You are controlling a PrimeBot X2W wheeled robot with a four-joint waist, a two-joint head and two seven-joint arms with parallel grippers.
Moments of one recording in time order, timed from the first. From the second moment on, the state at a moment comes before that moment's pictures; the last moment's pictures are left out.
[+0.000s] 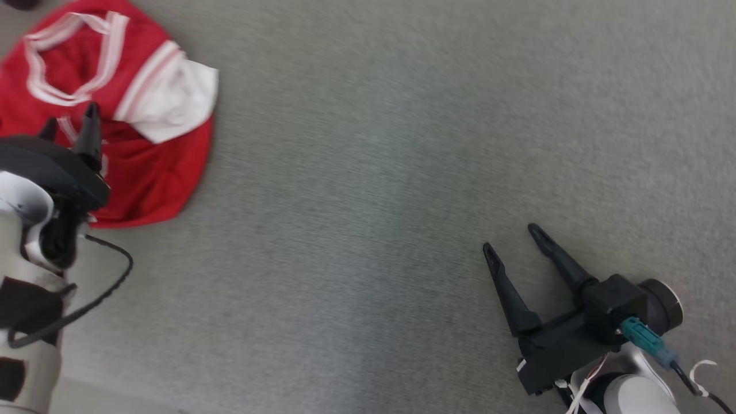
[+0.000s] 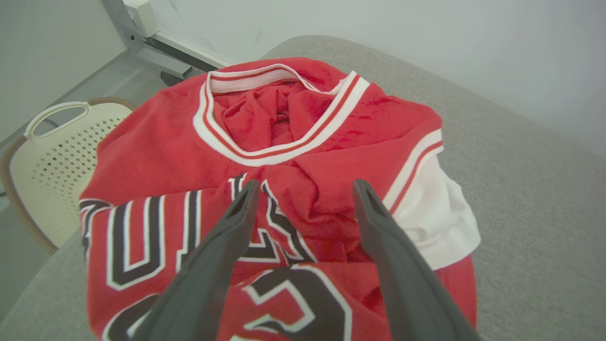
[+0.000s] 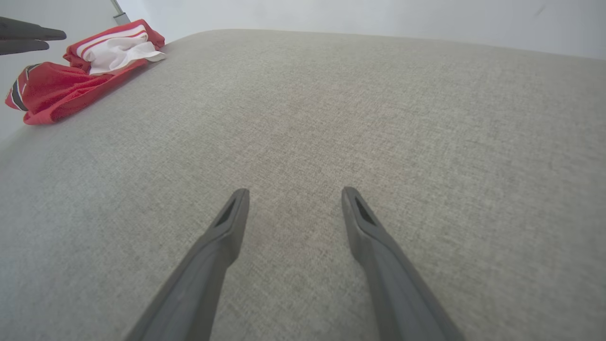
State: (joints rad) left arm -0.93 0.37 -0.16 0.87 -0.75 -0.12 0.09; right arm -0.14 -0.21 0.22 -0.06 0.12 0.13 0.05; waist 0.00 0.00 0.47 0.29
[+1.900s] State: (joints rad) left arm -0.88 0.39 -0.35 0.07 -0.77 -0.07 0.20; right arm -0.10 -0.07 0.18 0.15 0.16 0.13 -0.10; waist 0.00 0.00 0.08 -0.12
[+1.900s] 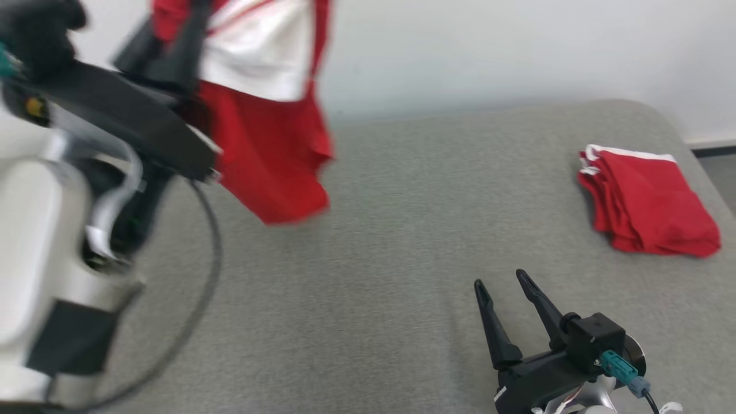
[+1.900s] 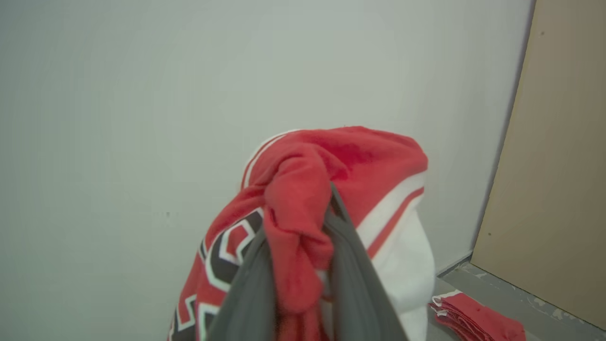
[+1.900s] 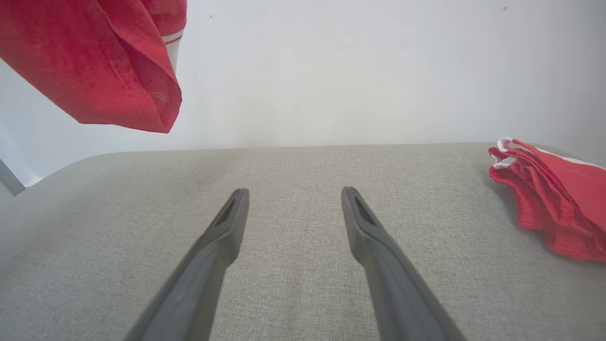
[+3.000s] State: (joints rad) left arm -0.55 0.24 -0.63 0.41 -0.59 -0.04 -0.13; right arm -0.12 -0.05 0.21 0.22 0.18 0.13 -0.14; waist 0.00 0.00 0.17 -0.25
